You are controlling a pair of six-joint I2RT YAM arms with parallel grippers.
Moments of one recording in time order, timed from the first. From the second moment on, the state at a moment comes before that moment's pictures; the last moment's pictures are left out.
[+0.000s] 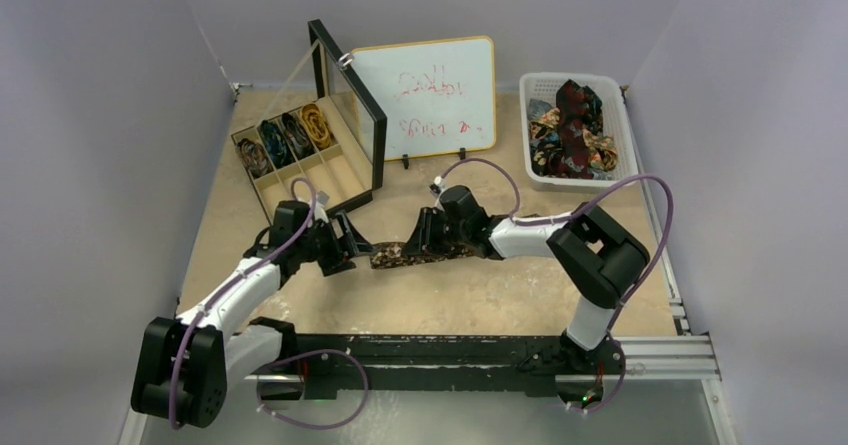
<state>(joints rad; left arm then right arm) -0.20 1.05 0.41 -0.21 0.51 -0.75 0.77 1.75 0.81 0.23 -0.37 0.91</state>
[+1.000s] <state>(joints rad) -0.20 1.29 0.35 0.15 0.66 -0.72 0.77 1.85 0.86 0.22 -0.41 0.91</state>
